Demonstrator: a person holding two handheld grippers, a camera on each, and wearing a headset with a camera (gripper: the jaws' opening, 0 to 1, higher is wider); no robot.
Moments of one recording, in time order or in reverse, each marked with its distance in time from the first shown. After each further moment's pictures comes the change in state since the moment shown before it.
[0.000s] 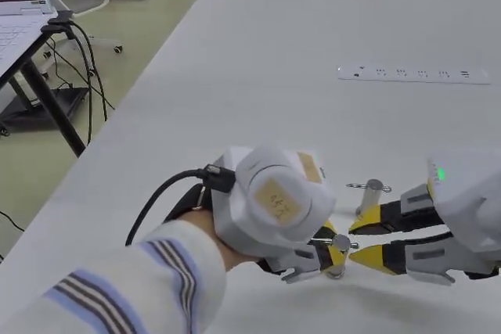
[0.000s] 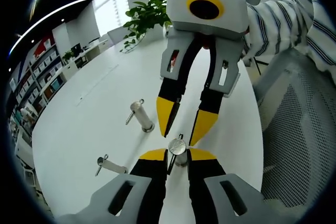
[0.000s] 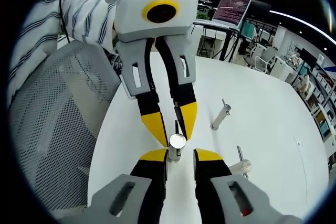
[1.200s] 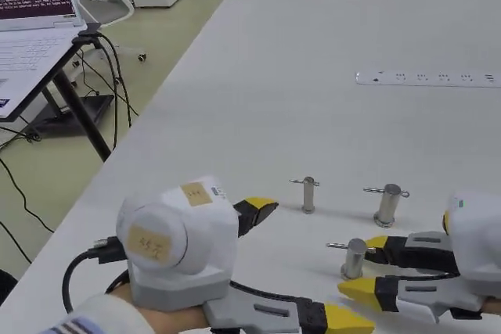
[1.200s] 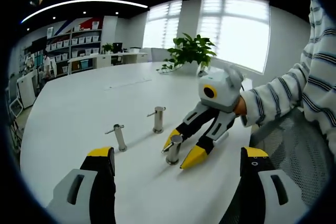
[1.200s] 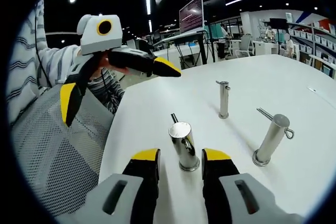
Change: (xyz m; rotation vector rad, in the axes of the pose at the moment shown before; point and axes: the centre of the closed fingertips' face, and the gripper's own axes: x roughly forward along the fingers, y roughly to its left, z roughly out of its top) left arm -0.057 -0.011 -0.005 -0.425 -0.330 0.138; right arm 0.039 0.012 -0.010 0.394 -0.251 0.011
